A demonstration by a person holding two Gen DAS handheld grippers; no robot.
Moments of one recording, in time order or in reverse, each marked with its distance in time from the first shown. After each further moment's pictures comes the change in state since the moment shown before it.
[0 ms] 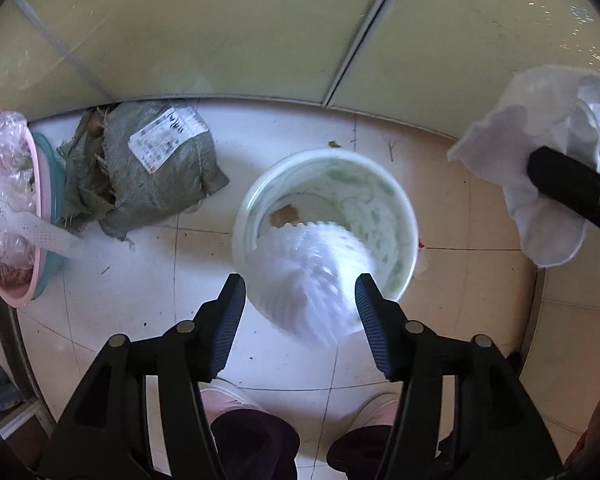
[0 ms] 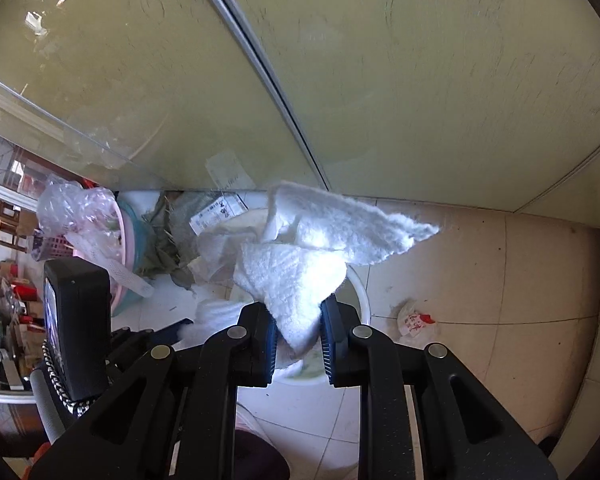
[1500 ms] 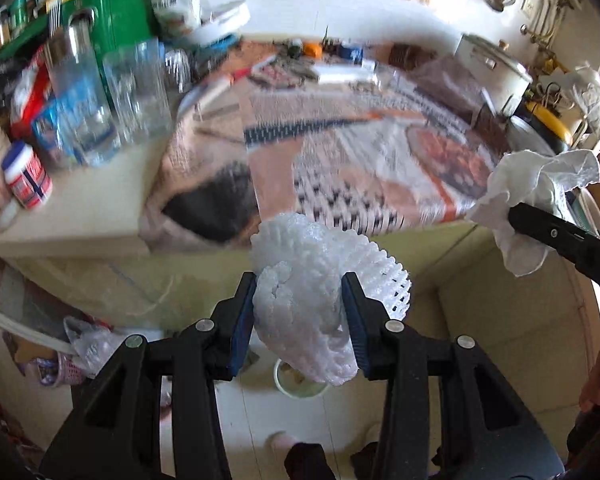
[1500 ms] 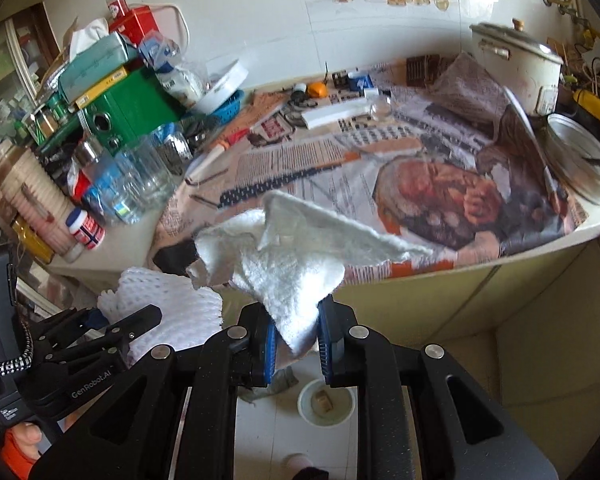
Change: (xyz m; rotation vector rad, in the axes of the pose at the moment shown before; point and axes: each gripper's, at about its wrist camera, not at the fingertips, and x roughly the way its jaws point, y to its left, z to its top) left arm -0.572 -0.042 0.058 0.251 -0.514 -0.079; right arm -0.473 0.122 0.112 0.070 -0.435 -0.124
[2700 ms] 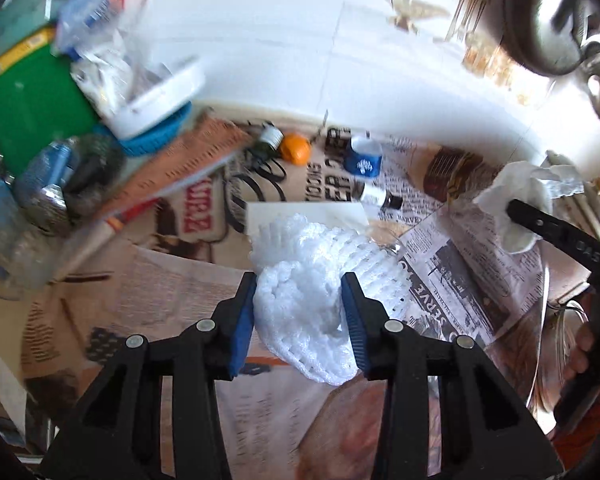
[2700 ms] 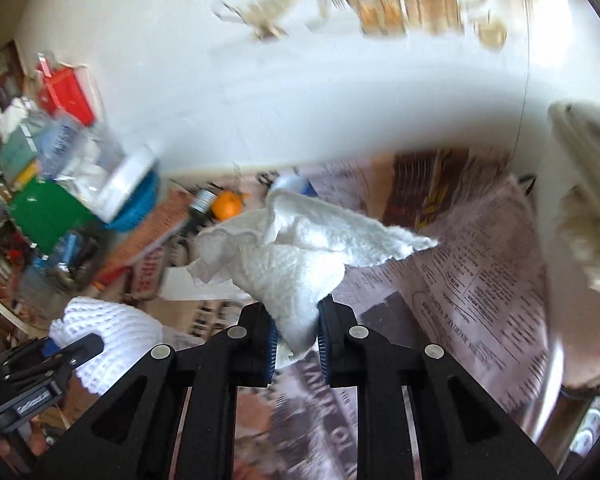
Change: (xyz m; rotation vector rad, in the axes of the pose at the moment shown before) left arm 0.130 -0.137 0.289 -0.271 -0.158 0.161; right arm 0.125 -0.201 0.305 -0.190 -0.084 0.173
